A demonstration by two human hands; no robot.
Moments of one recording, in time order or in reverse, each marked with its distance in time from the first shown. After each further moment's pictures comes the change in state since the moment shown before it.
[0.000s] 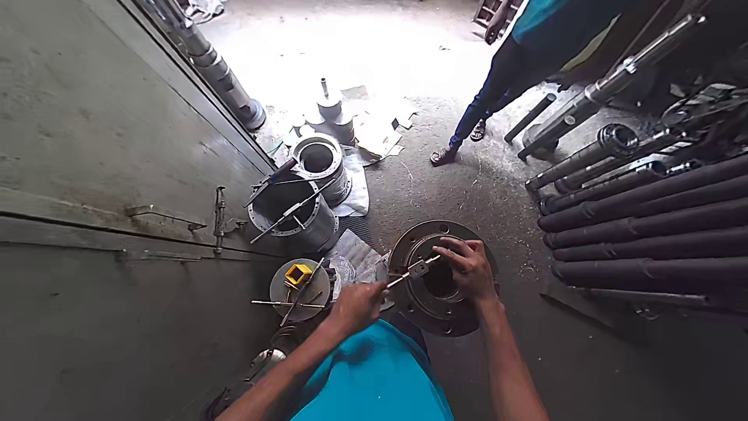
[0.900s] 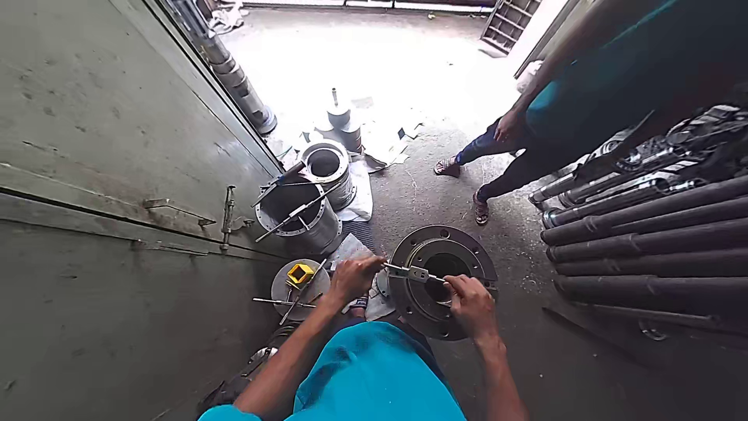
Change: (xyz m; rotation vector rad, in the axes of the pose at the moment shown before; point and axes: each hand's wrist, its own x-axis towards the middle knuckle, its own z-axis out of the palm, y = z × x) left_hand 0.037 -0.044 0.005 0.007 0.329 0.099; right_hand -0.046 -0.052 -0.017 -0.070 -0.092 0.262
